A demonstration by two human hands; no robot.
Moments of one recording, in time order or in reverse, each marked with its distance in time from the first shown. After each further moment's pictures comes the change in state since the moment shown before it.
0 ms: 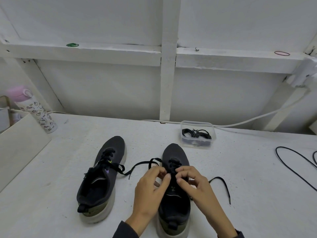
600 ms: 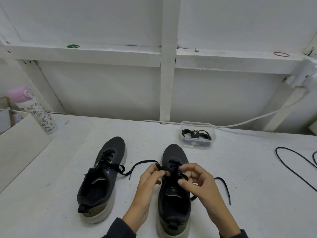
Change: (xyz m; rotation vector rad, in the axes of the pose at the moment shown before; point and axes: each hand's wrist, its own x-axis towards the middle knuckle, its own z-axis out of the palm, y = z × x) left_hand 0.008 0.016 -0.008 -0.686 -0.142 -0.389; right_hand 0.000 -0.015 -0.010 0.257 -0.013 0.067
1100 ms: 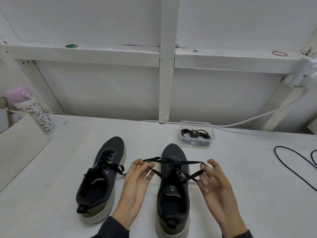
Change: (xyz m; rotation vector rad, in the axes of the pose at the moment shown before) left_hand 0.011 0.002 -0.022 -0.572 0.121 -0.030; right_hand -0.003 0.000 -0.014 0.736 0.258 0.112
